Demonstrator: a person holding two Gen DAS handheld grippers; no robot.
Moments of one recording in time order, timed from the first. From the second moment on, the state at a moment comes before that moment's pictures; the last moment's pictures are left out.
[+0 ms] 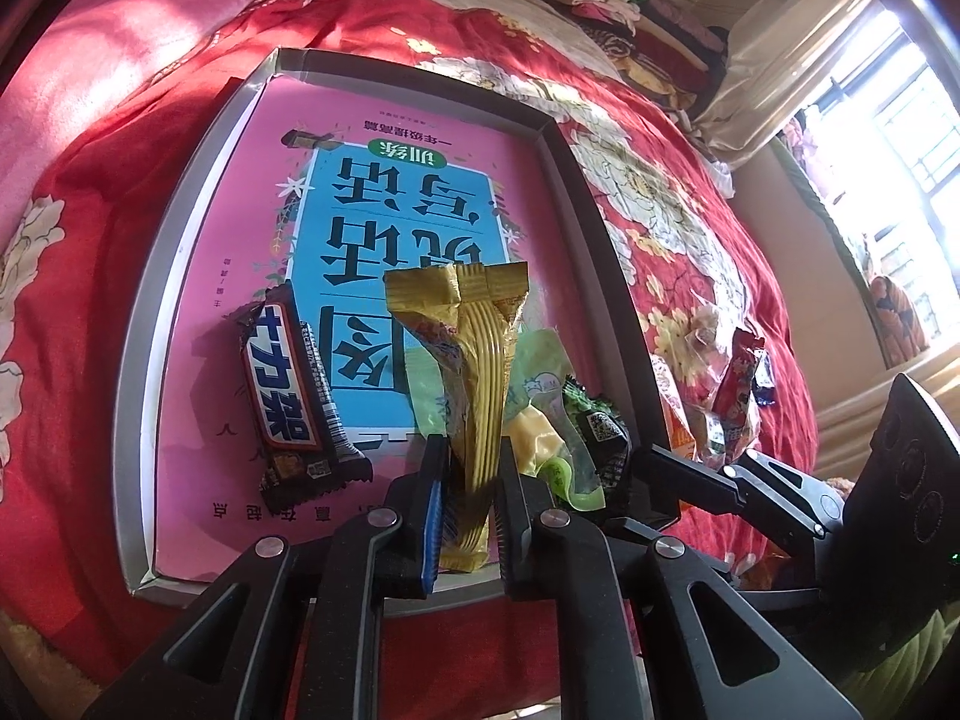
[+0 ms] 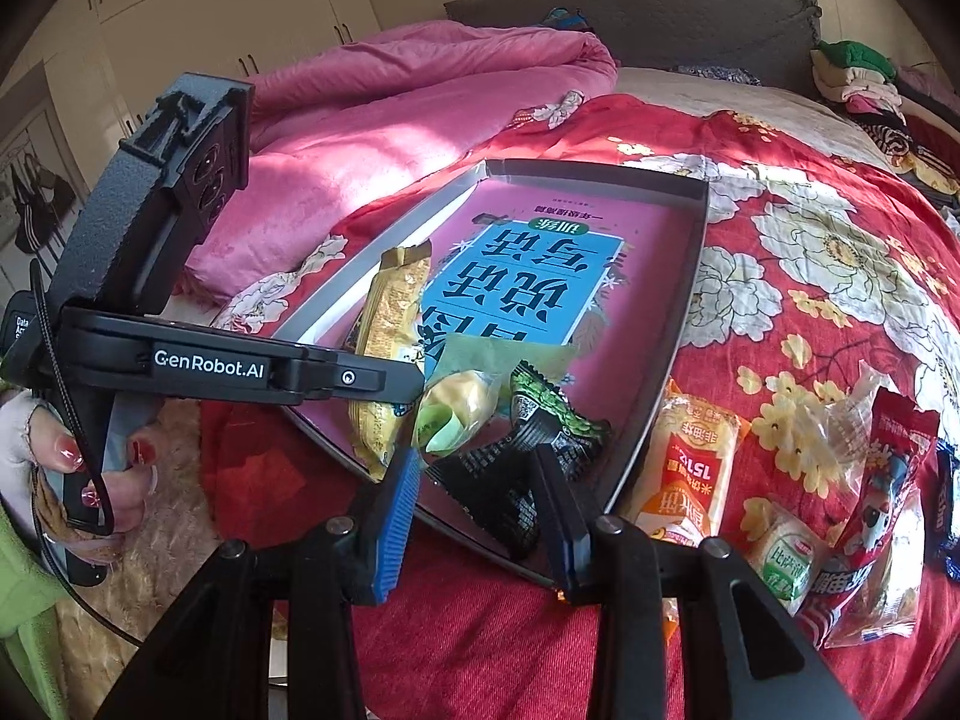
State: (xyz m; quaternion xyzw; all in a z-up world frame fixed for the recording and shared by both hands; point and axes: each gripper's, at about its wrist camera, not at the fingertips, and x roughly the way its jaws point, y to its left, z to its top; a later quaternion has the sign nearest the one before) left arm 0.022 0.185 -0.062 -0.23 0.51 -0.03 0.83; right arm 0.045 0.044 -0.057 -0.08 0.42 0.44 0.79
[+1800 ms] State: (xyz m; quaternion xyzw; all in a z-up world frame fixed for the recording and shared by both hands) left arm 0.011 0.182 -0.015 -0.21 0.41 -0.04 0.89; right arm 0.055 0.009 -0.024 -0.05 0.37 0.38 0.85
